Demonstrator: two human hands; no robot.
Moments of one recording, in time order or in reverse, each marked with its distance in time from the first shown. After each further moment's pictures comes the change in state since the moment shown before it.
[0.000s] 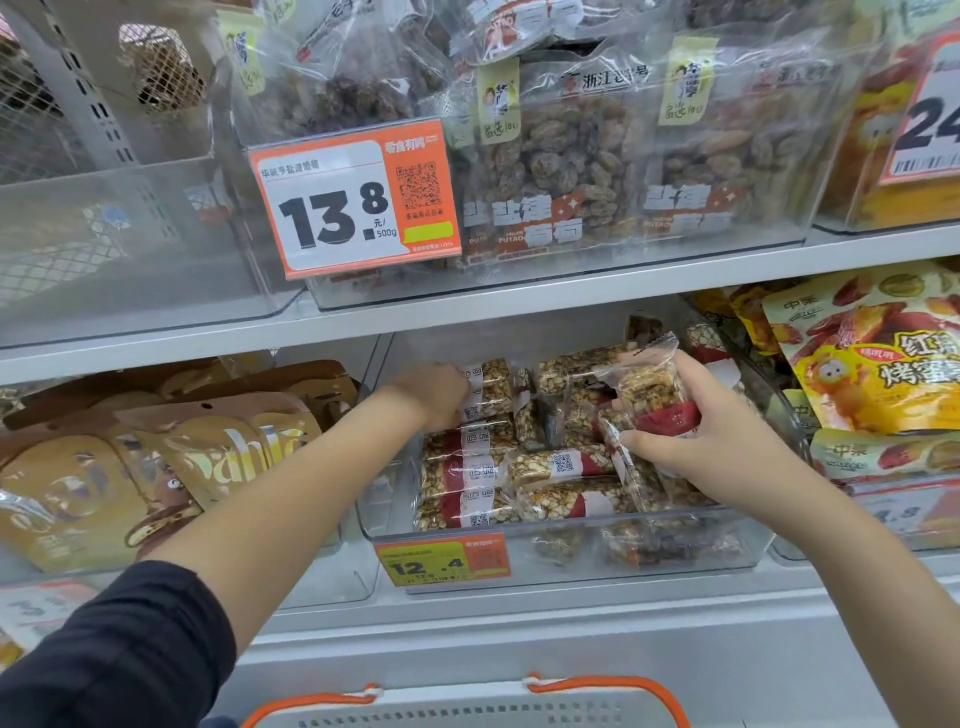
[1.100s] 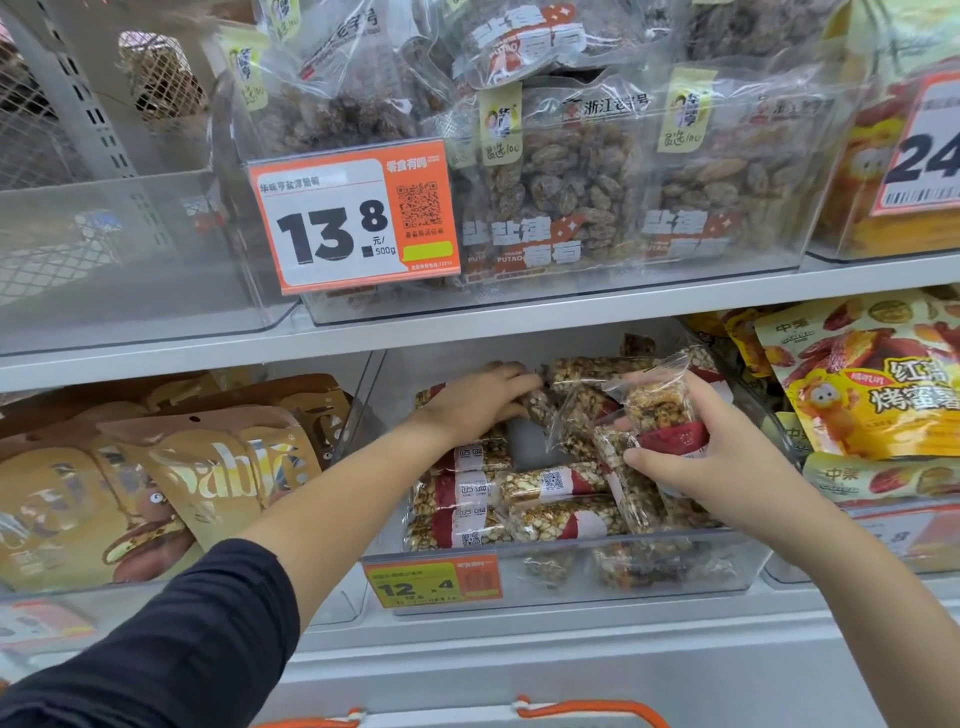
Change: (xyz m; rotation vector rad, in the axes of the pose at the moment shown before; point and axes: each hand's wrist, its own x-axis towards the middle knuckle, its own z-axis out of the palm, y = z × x) left_hand 0.040 0.026 0.016 -0.335 0.479 0.364; right_hand -0.003 -0.003 -0.007 0.041 0.013 0.049
